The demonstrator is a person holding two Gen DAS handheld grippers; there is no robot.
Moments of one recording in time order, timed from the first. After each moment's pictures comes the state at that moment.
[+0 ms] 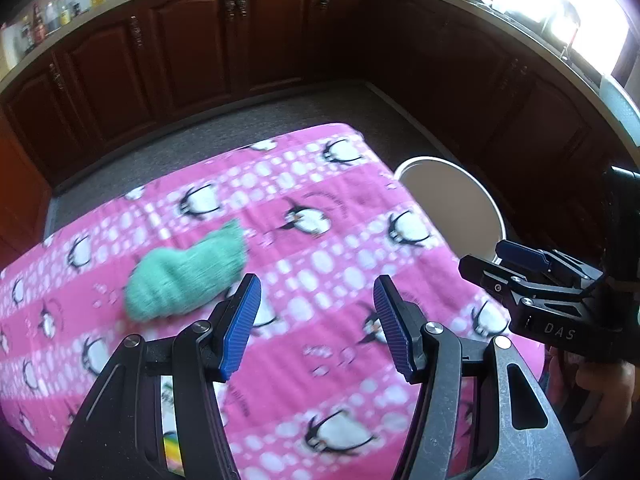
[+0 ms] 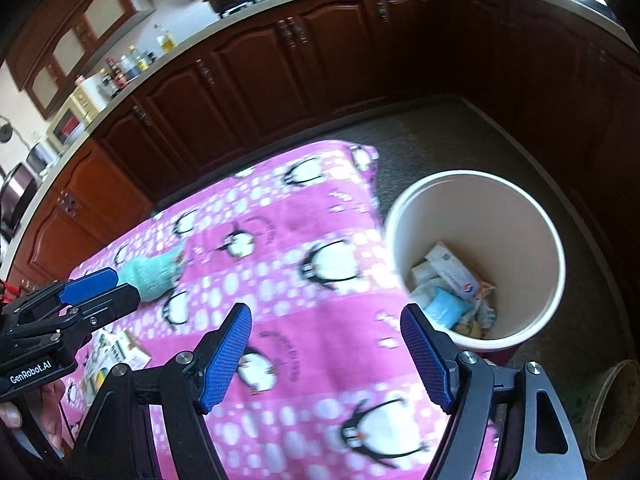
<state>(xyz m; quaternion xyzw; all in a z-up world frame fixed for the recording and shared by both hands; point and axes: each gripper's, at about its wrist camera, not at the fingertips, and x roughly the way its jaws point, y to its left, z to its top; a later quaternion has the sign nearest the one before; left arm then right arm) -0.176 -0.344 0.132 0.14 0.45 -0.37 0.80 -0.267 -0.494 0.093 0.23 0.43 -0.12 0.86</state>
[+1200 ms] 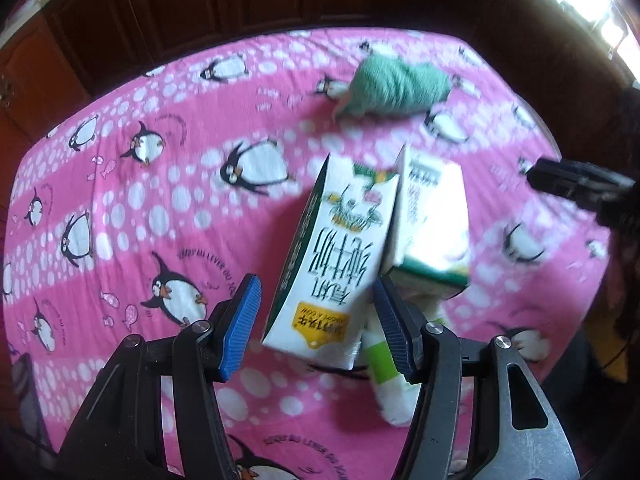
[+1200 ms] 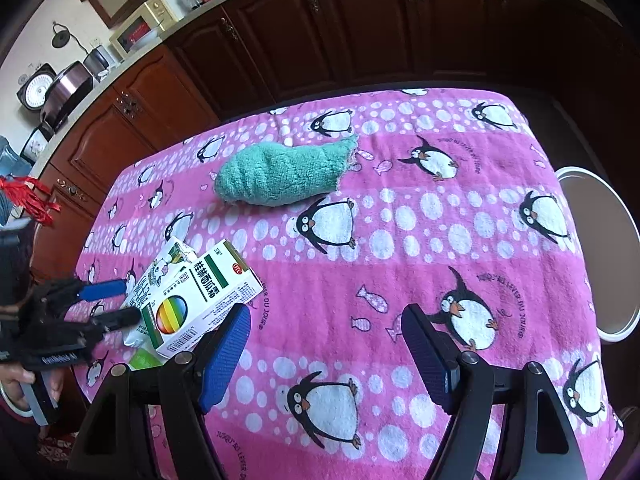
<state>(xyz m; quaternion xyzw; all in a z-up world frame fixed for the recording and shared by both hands) -0.152 -0.137 0.057 0.15 0.55 -0.30 0.76 -0.211 -0.351 0.065 0.17 0.51 0.01 0.84</state>
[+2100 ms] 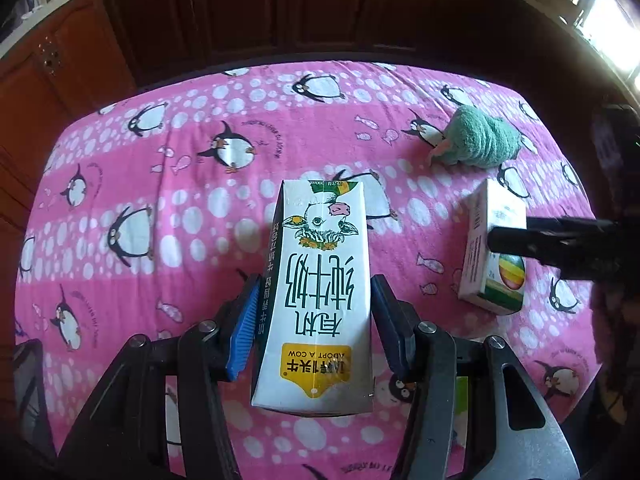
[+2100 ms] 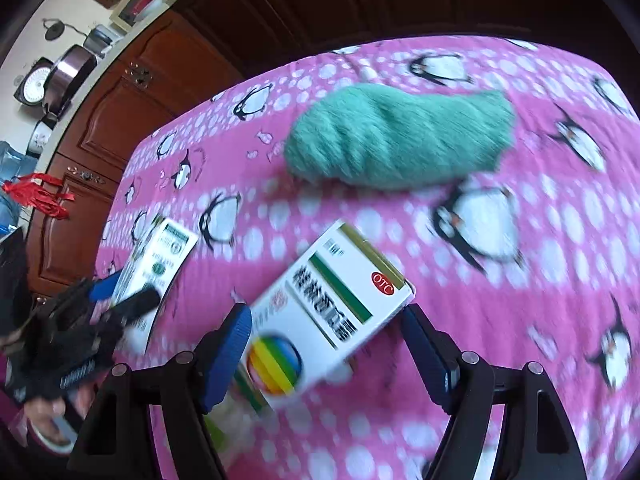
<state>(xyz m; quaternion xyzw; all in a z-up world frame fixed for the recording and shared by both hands) -0.114 -0.086 0.056 0.09 0.53 -0.24 0.81 -0.117 -0.270 0.024 0.19 0.57 0.06 0.80</state>
